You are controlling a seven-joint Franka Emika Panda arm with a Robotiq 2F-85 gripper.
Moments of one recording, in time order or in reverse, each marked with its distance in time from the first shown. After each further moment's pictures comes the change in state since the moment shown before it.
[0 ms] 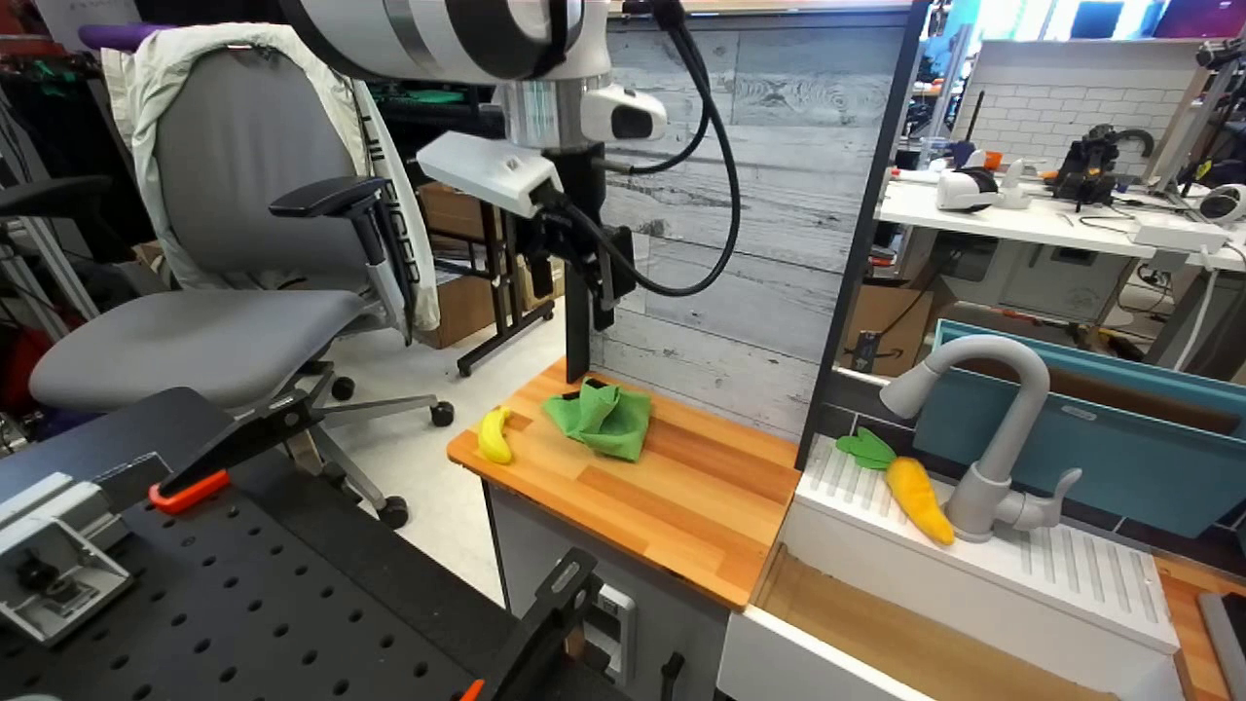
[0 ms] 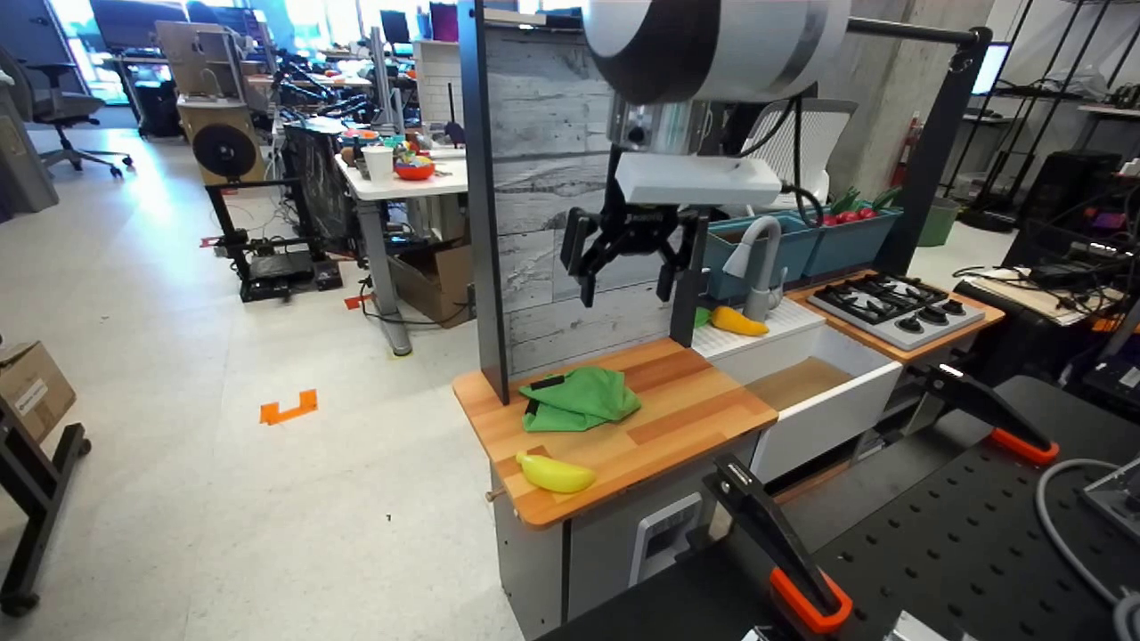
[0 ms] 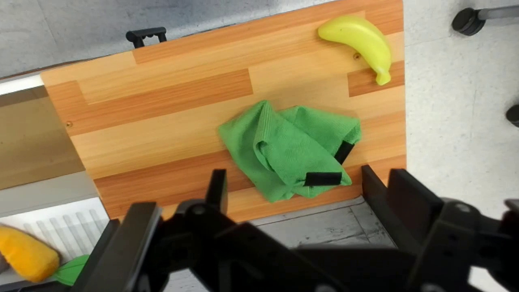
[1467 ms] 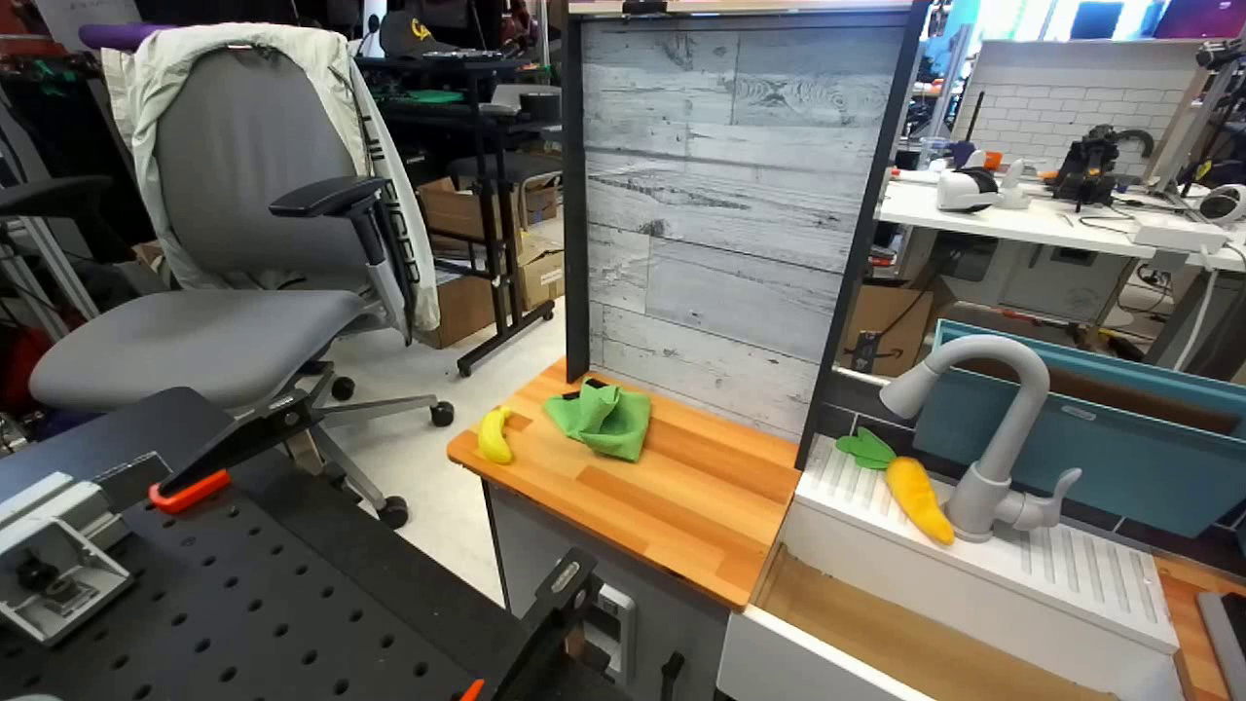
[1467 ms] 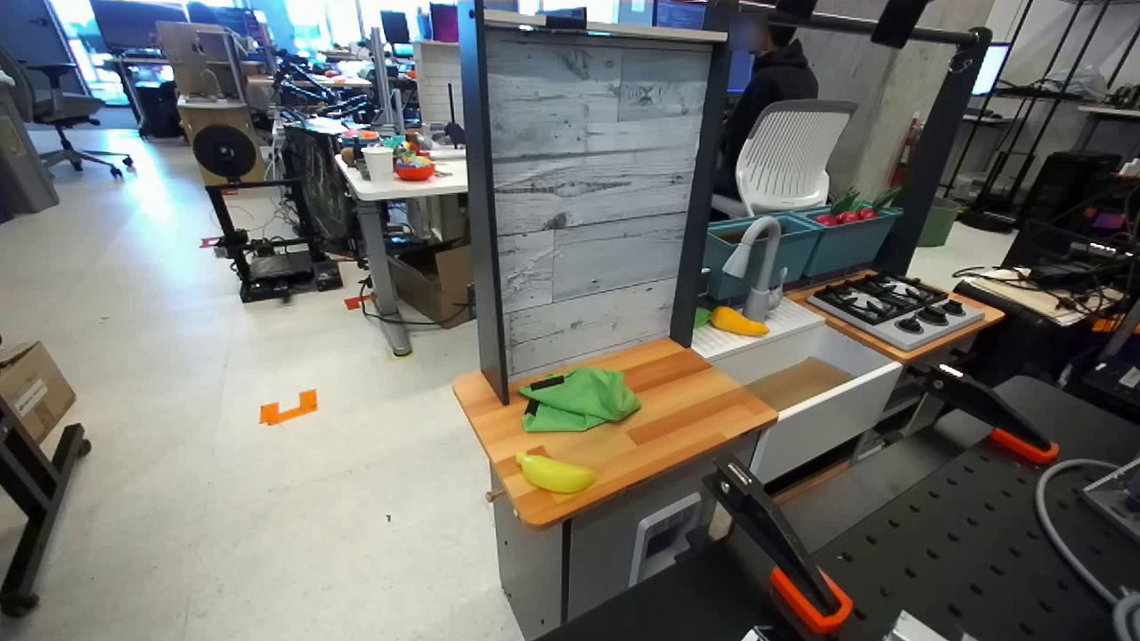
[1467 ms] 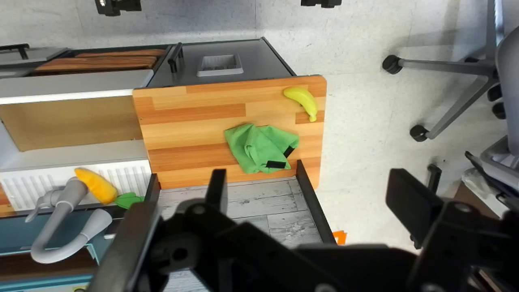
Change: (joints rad) arm -0.050 -1.038 0.008 -0.588 0.111 -0.349 -0.278
